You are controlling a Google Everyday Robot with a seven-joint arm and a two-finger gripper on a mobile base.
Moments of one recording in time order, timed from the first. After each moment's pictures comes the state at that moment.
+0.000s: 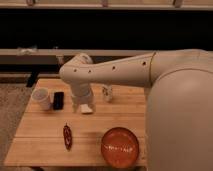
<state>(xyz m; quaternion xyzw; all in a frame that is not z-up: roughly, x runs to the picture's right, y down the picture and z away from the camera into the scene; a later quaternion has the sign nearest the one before) -0.104 0.102 0.703 -0.26 0.23 0.64 0.68</state>
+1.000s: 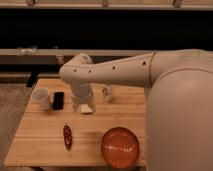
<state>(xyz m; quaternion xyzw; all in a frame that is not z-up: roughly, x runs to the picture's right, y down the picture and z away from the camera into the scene) -0.104 0.102 0.703 -0.26 0.23 0.64 0.68</state>
